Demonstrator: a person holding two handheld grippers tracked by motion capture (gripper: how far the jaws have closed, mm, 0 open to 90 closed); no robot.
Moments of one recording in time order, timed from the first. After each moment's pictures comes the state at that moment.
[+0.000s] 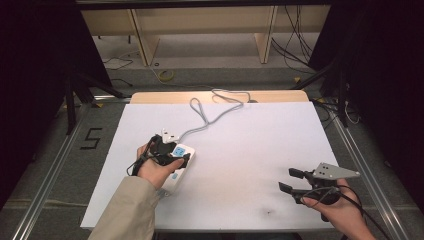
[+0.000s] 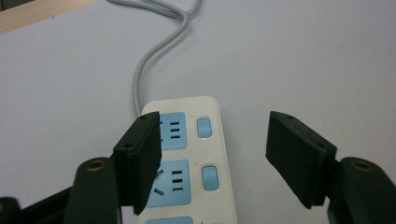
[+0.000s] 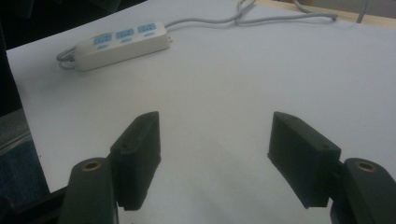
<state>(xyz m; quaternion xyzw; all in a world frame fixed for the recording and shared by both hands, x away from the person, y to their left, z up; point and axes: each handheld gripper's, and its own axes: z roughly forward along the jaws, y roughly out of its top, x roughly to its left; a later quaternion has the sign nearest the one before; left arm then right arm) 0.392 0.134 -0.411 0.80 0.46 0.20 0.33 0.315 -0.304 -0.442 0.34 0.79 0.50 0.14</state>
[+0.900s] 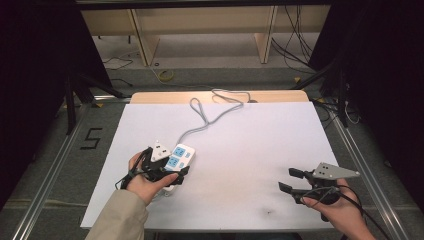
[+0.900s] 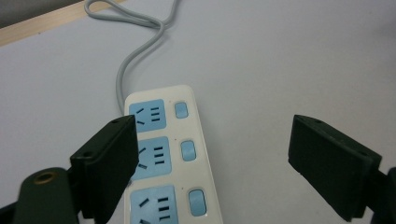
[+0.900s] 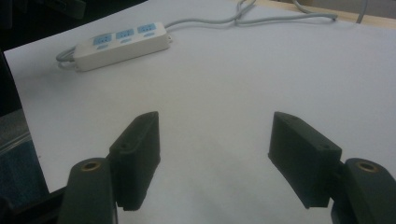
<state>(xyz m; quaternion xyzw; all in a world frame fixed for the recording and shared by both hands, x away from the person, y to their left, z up) 0.353 0.153 -0.418 0.80 0.41 0.21 0.38 0.316 -0.304 -0.442 0.34 0.79 0.50 0.14</state>
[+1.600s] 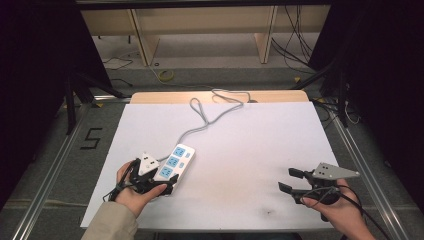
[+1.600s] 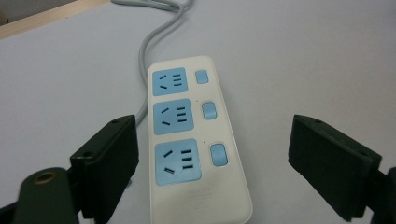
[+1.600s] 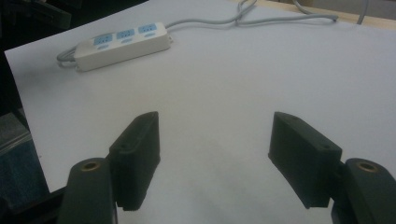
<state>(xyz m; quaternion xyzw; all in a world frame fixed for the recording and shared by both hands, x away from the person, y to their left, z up) 0.329 0.178 -0.432 0.79 0.42 0.23 0.38 0.316 -0.303 -0.442 0.34 0.79 0.50 0.14</state>
